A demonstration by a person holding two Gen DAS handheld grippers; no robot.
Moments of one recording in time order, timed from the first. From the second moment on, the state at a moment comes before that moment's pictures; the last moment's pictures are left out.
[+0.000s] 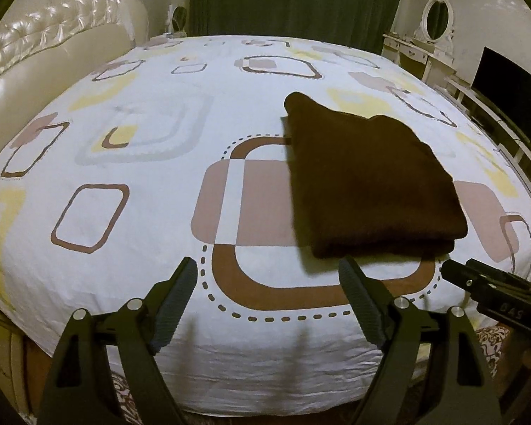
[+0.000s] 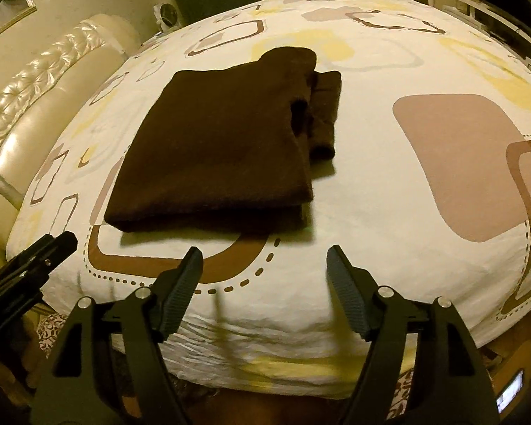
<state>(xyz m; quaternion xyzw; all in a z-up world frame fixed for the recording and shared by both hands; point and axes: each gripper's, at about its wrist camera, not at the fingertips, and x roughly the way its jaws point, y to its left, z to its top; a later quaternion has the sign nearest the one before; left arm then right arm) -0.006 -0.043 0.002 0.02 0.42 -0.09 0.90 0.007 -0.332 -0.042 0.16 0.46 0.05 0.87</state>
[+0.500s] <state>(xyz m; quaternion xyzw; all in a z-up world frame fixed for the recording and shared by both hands) -0.009 -0.052 0.006 0.02 0.41 -0.09 0.91 0.009 -0.333 -0.043 0.16 0.46 0.05 0.87</state>
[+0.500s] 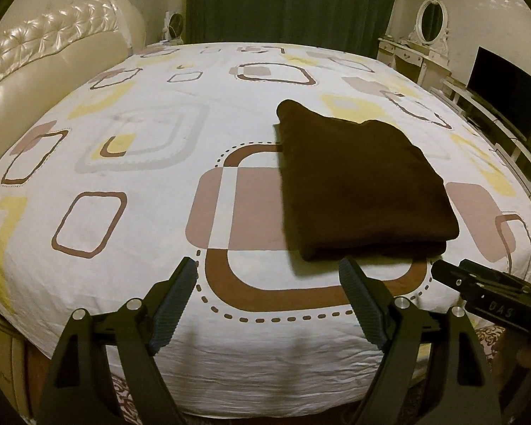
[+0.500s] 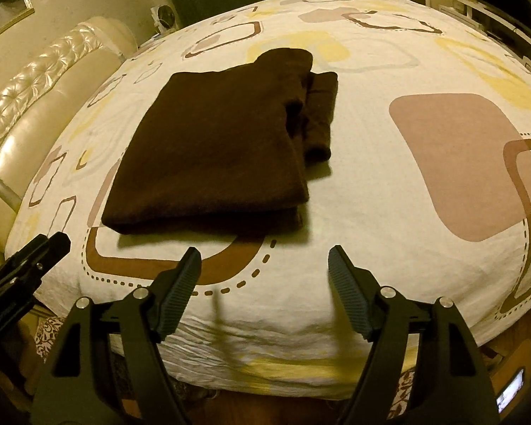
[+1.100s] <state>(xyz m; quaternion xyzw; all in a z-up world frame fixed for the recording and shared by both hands) -0.007 -0.053 0.005 0.03 0.41 -0.08 0.91 0.009 -0.333 -0.046 0.16 0.46 0.04 0.87</state>
